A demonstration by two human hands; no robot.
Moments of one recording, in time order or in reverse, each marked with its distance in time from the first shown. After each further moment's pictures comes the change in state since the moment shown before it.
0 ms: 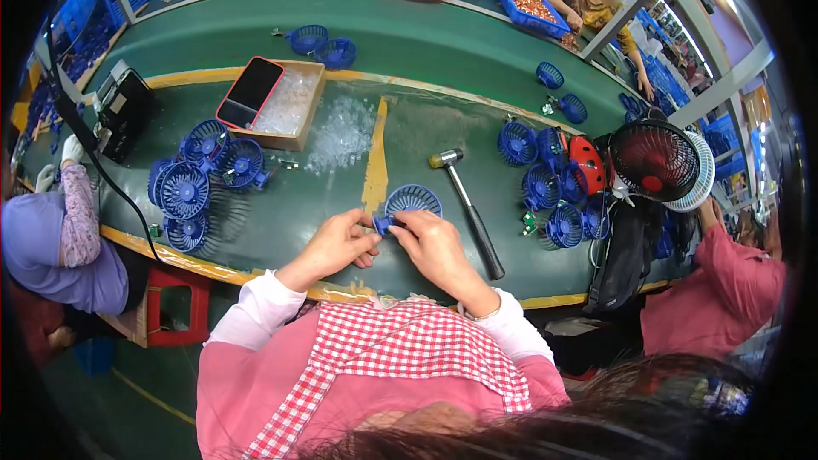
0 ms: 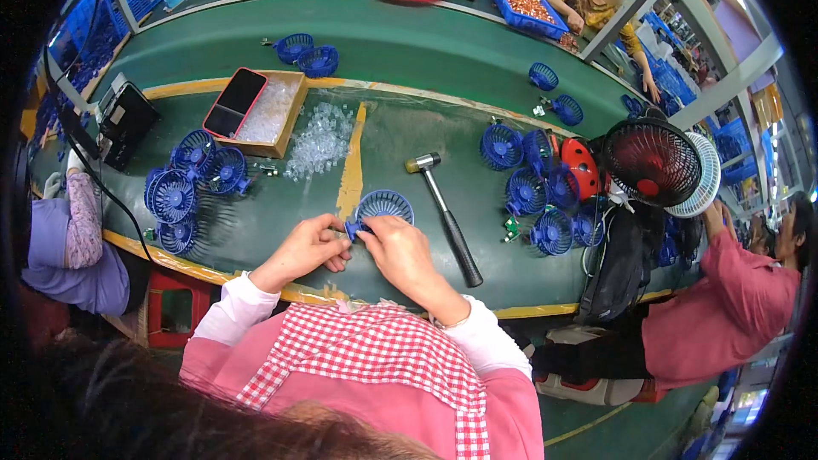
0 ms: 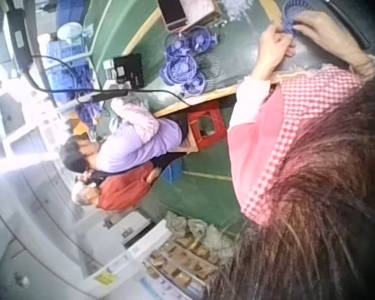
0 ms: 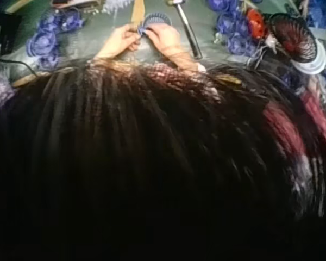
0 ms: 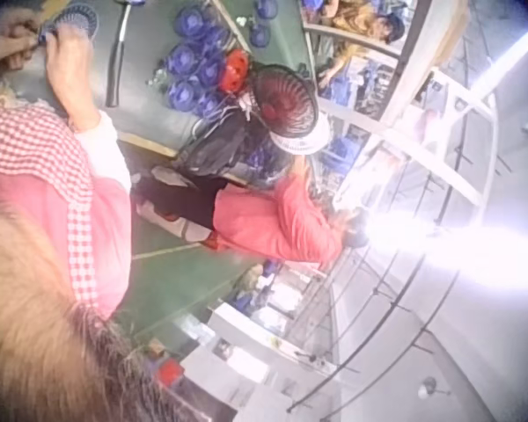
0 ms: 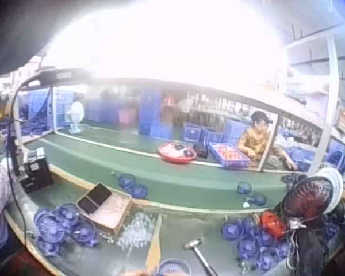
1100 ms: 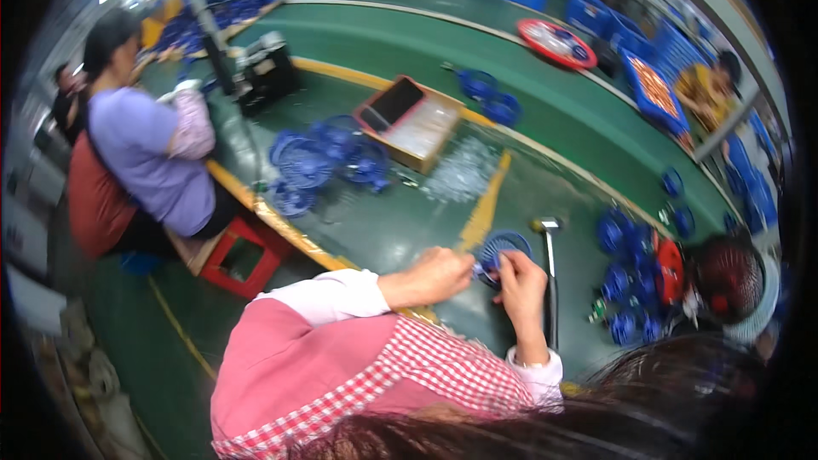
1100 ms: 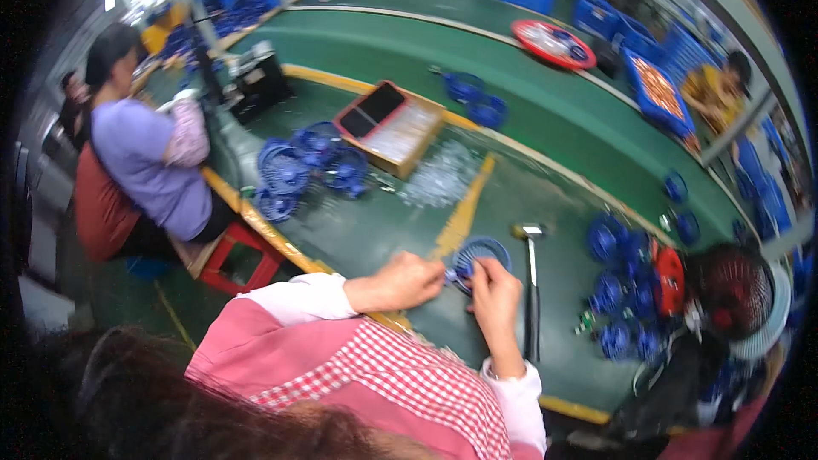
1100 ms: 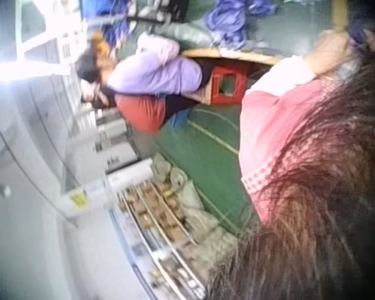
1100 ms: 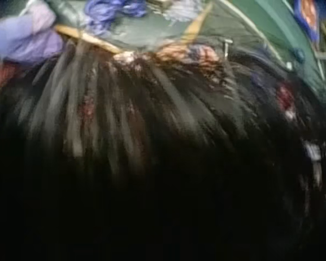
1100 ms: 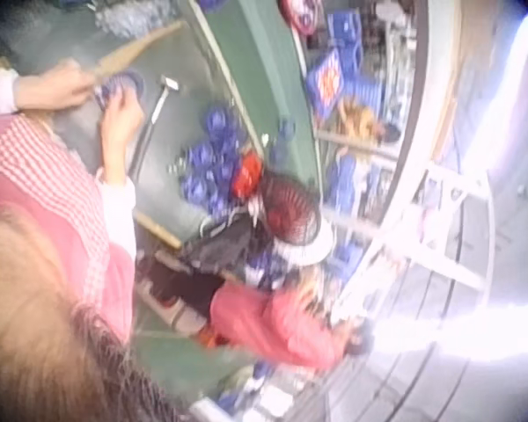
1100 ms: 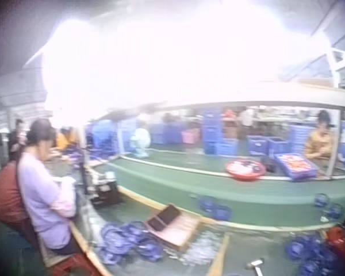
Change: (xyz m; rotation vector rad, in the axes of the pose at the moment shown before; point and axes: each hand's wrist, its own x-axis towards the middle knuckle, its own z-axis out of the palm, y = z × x) left_hand 0.019 -0.018 0.028 0.946 0.340 0.563; right_hand 0.008 0.034 0.005 0.510 0.039 0.420
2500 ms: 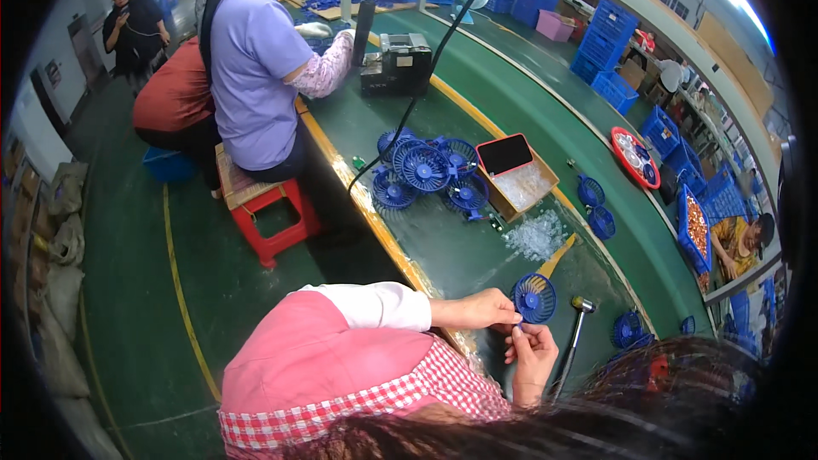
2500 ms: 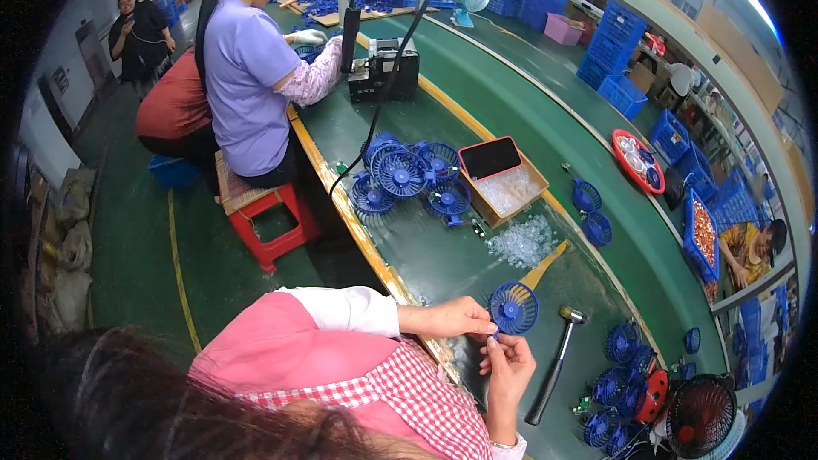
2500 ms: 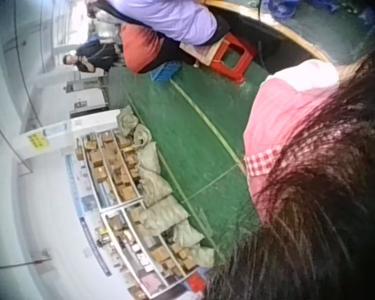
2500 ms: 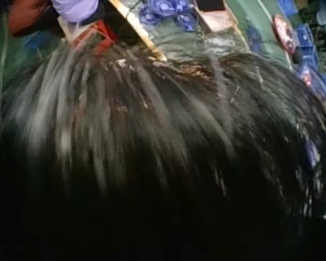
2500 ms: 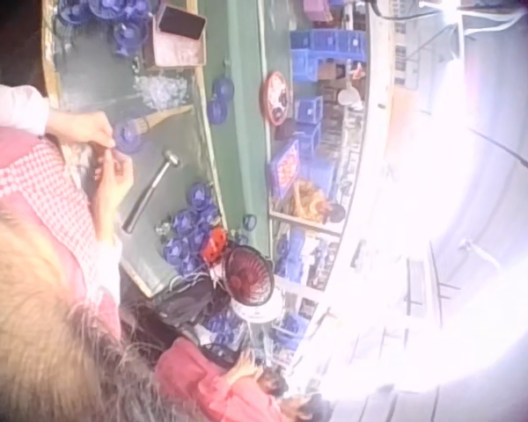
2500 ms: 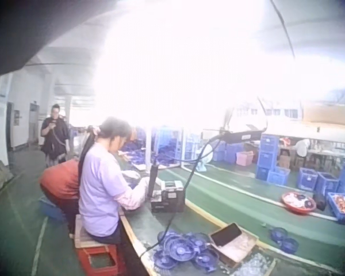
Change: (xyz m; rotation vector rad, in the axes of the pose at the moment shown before) left_hand -0.030 0.006 -0.019 -1.156 -0.081 -0.337; right_hand -0.046 -0.027 0.015 0.268 -0.279 0.052
